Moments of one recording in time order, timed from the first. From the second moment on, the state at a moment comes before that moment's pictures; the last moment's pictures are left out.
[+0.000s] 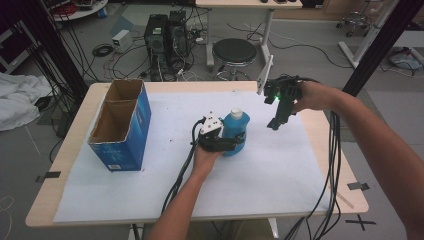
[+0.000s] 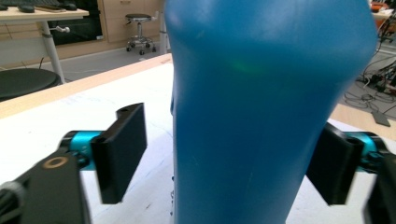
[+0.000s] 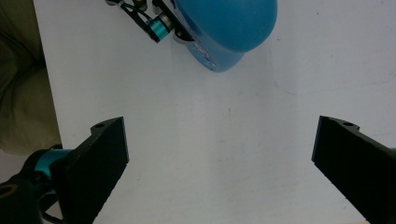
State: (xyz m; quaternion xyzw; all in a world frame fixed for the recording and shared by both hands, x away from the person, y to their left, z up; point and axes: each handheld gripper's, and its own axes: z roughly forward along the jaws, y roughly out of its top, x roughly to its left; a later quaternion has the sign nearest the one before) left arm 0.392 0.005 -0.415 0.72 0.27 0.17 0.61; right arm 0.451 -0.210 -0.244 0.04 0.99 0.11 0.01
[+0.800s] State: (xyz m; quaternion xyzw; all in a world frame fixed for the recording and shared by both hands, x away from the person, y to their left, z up) left arm 0.389 0.001 -0.414 0.72 0.26 0.19 0.62; right arm 0.450 -0.212 -0.243 0.05 0.99 0.12 0.01
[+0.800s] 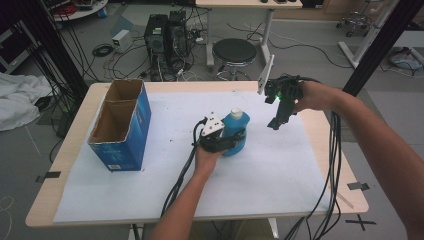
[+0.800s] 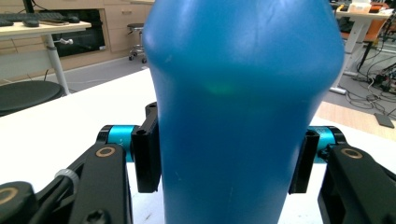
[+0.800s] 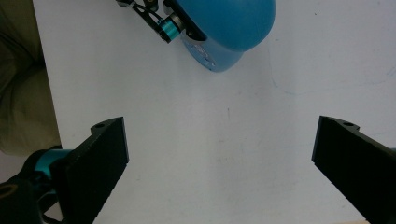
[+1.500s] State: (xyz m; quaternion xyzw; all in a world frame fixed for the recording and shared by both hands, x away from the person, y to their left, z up) left arm 0.385 0.013 -0.398 0.74 0.20 0.16 0.62; right arm 0.449 -0.218 -0.239 0.05 0.99 0.12 0.01
